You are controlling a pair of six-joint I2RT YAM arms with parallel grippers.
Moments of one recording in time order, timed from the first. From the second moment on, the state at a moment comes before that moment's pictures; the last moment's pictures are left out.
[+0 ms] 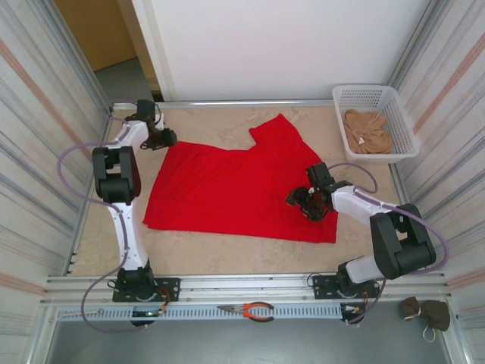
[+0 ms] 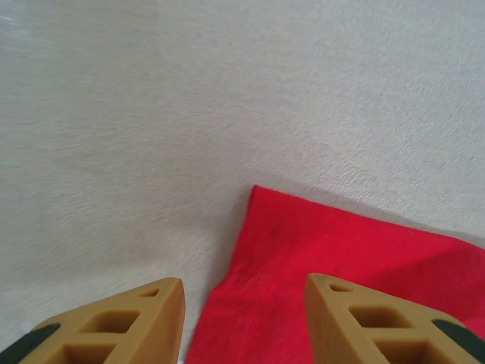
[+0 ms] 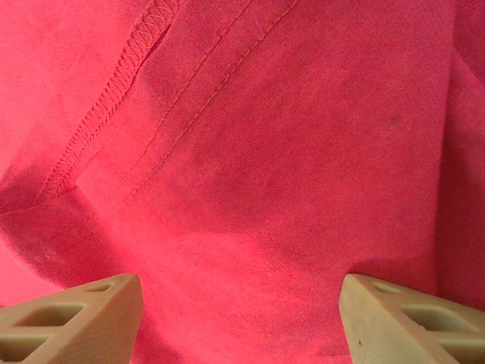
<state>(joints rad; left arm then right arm) 0.03 2.28 1.82 -0.66 0.18 -0.13 0.33 1.43 0.68 -0.43 -0.21 0.89</state>
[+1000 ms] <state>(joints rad) 0.15 2.13 1.67 -0.69 0.20 -0.20 0.30 1.41 0.67 -0.46 -0.21 0.85</state>
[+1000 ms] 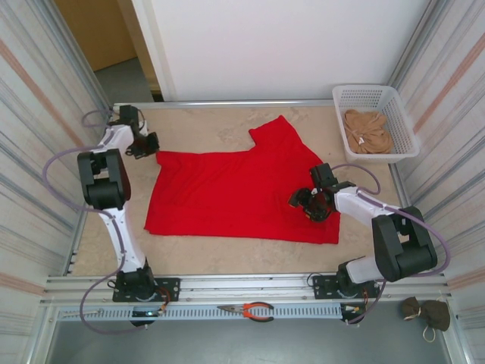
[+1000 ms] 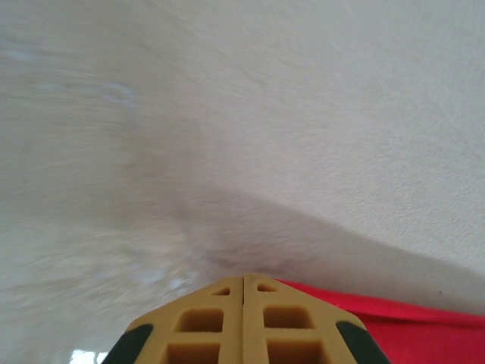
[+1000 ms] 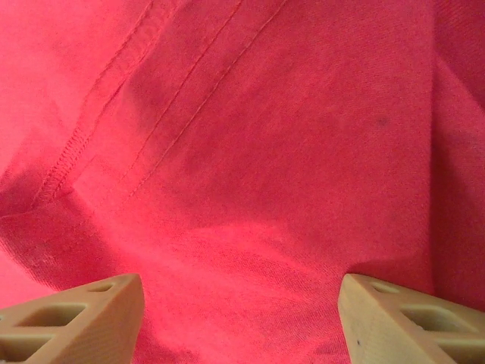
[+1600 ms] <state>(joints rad) 0.15 2.09 1.66 -0.70 0.24 -0.21 0.20 1.72 1.37 -0.55 -0.29 0.69</state>
